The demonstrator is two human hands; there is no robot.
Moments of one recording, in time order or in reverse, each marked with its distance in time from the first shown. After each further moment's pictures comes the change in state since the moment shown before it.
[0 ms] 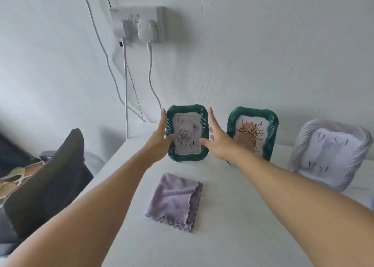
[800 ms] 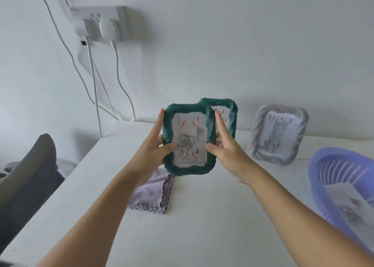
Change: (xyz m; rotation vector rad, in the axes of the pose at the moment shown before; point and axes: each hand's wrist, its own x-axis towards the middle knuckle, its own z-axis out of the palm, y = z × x) left_hand -0.084 0.044 0.060 -0.479 -0.221 0.191; right_hand -0.142 -0.001 -0.046 0.415 0.104 -0.107
